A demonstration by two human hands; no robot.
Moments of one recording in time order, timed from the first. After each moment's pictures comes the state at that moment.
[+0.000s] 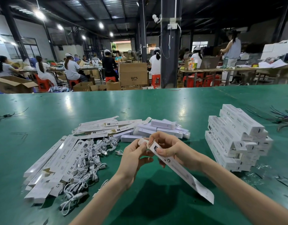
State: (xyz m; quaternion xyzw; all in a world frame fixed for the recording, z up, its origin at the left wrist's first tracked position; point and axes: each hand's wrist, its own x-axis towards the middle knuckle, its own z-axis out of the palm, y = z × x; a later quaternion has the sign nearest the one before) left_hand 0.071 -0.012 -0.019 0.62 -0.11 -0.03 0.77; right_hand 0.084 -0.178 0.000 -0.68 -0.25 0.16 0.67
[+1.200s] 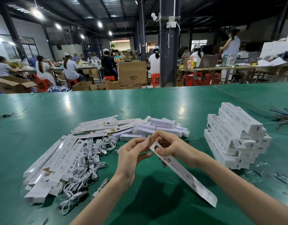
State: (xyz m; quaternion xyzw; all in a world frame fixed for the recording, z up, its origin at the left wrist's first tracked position) left_hand 0.069 -0.013 -0.020 0.59 -0.08 0.02 0.81; right_hand 0.085 -0.181 0.002 -0.74 -0.24 0.13 0.62
